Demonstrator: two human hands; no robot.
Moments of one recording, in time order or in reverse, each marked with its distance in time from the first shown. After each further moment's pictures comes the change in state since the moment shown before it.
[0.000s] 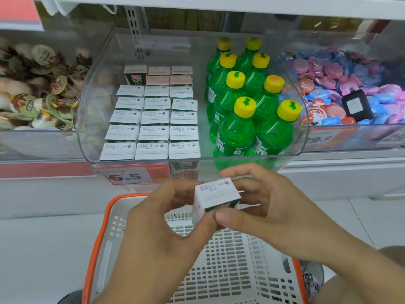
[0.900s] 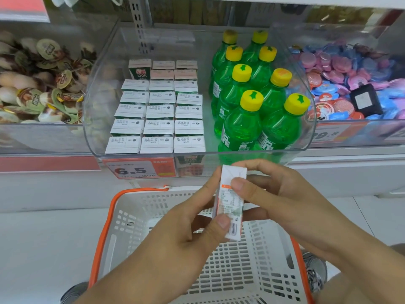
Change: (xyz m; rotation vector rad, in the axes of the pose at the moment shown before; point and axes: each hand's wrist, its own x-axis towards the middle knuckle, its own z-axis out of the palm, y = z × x) left_hand 0.001 -0.013 0.000 -0.280 -0.536 -0.126; right_hand 0.004 0.001 0.002 0.253 0.127 0.102
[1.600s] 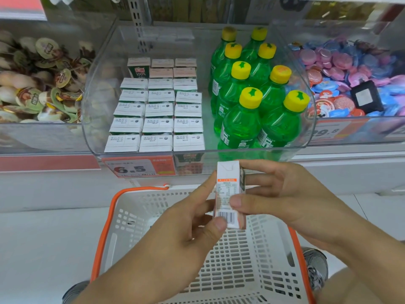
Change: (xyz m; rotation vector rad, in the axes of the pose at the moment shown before) left_hand 0.001 0.000 -0.001 0.050 -0.021 -0.017; right_hand 0.000 -0.003 -0.009 -0.127 -0.004 0.031
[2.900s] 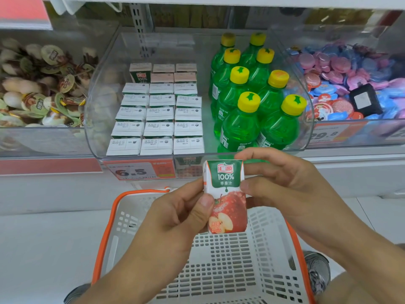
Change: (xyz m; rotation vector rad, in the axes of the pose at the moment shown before) left_hand 0.004 0.003 0.001 -0.352 0.135 0.046; right_hand 0.001 -0.003 0.004 0.180 0.066 -0.191
